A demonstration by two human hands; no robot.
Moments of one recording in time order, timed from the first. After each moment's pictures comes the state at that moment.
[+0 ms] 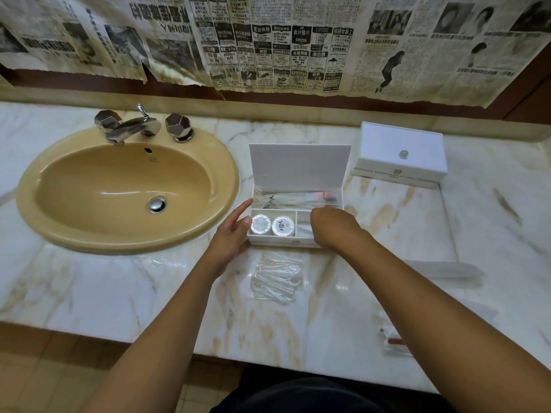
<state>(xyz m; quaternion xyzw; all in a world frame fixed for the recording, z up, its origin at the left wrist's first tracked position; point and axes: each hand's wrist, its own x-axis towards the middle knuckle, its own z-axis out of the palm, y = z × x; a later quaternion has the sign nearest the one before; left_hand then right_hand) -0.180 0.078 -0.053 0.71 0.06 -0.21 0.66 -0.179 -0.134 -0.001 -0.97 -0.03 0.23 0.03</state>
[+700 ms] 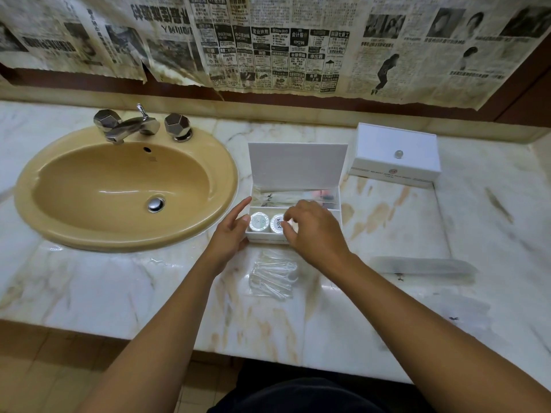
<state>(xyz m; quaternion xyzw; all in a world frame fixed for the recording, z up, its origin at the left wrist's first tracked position) -0.181 0.077 -0.059 0.71 0.06 -0.19 0.67 -0.210 -0.107 -0.007 -0.96 -0.08 -0.07 0.25</state>
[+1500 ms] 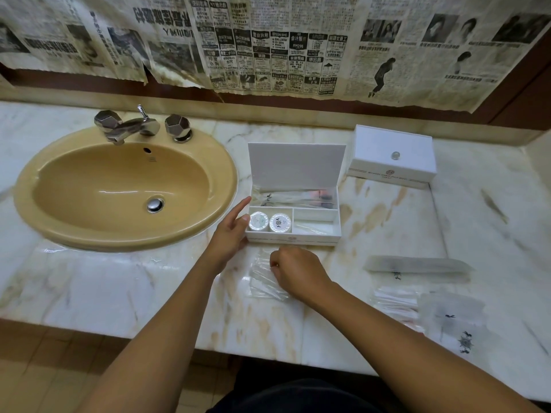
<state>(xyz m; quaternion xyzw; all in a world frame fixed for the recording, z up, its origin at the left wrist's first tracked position) -0.181 0.076 -0.061 0.72 0.06 -0.19 0.67 -0.249 -0.083 -0.046 -0.97 -0.12 0.12 0.17</state>
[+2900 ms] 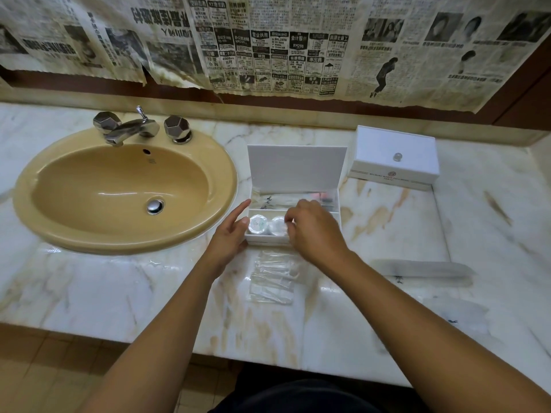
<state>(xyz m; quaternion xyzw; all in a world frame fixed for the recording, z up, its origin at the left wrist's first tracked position) -0.181 0.078 -0.060 0.73 0.05 -0.19 0.66 -0.203 -0.109 -0.001 -0.98 -0.08 -0.01 0.20</state>
